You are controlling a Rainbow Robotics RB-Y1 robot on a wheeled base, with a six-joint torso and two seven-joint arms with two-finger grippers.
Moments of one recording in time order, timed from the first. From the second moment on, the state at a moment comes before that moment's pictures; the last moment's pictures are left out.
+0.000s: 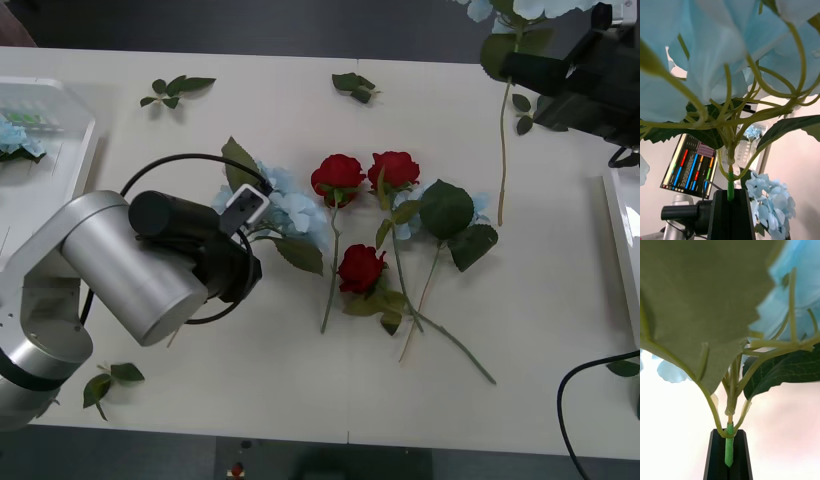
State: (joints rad) right arm -0.61 -0.56 -0.29 -1.19 -1.96 1.39 1.87; left arm -0.35 0.56 -0.51 -2.11 0.33 1.47 -1.42
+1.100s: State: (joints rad) right arm -0.79 -0.40 -0.02 -1.31 -1.92 1.19 1.87; left arm -0.33 1.00 0.25 -2.00 0.76 1.65 -1.42
